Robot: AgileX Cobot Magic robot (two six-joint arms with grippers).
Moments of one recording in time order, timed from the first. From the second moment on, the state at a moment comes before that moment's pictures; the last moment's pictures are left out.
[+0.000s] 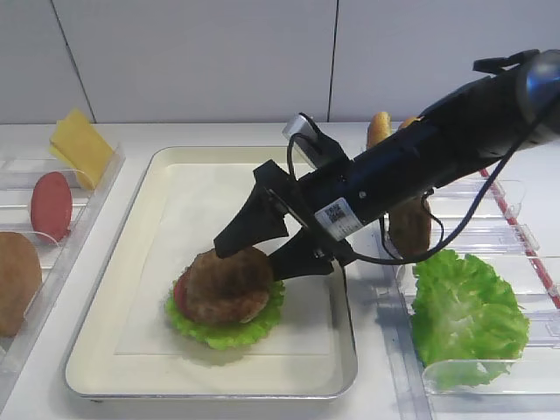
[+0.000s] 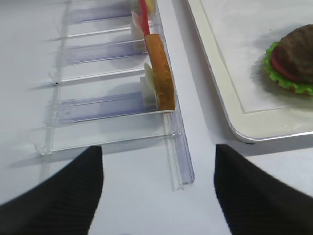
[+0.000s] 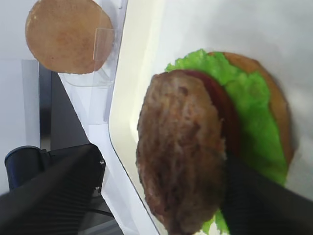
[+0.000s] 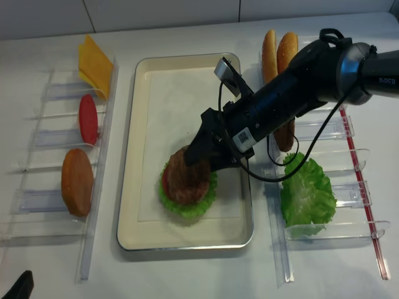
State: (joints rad) left arm -0.04 -0.02 -0.49 -0.01 1.18 0.03; right arm 0.37 1.95 -1.10 1.35 1.09 -0.83
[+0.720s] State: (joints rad) left arm -0.04 -0.02 -0.49 -0.01 1.18 0.03; right arm 0.37 1.95 -1.26 1.05 1.11 -0.65
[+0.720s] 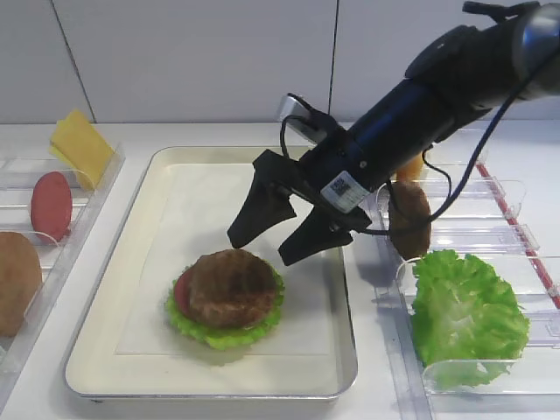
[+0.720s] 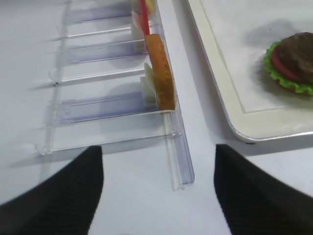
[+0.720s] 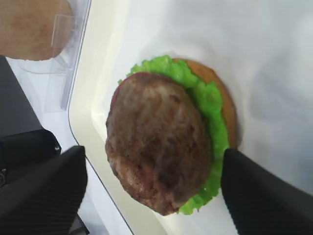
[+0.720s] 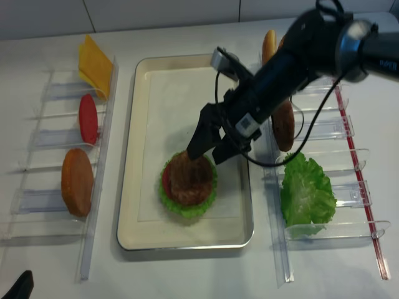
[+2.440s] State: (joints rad) left arm -0.04 -0.02 -0.49 -0.01 1.18 0.03; right arm 0.37 1.78 -1.72 0.17 1.24 -0.13
